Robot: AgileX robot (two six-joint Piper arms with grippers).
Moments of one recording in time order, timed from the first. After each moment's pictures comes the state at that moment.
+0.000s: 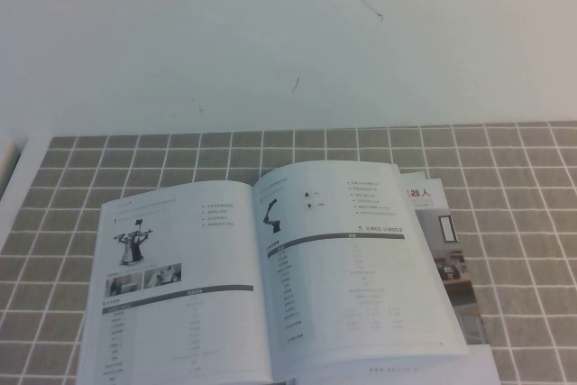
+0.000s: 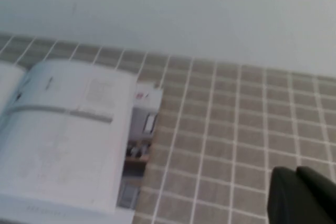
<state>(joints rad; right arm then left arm) -0.06 0.41 -0.72 0.29 0.88 -0.34 -0.08 0.26 -0.55 -0.04 0.41 -0.15</state>
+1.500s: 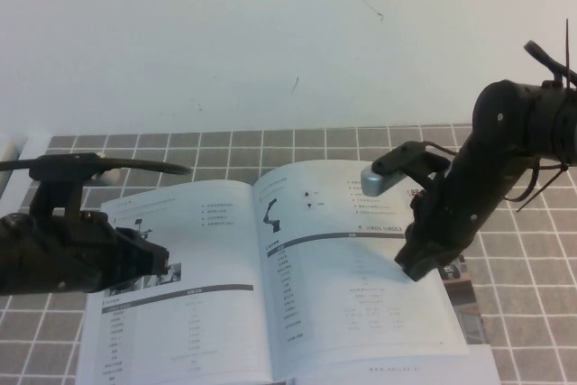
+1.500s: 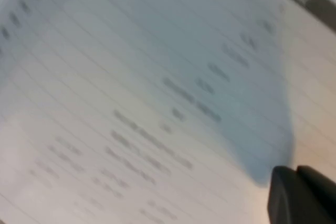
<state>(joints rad) 0.39 2.04 -1.43 0.38 0.94 -0.61 -0.08 1.42 -0.73 -1.05 0.50 0.93</state>
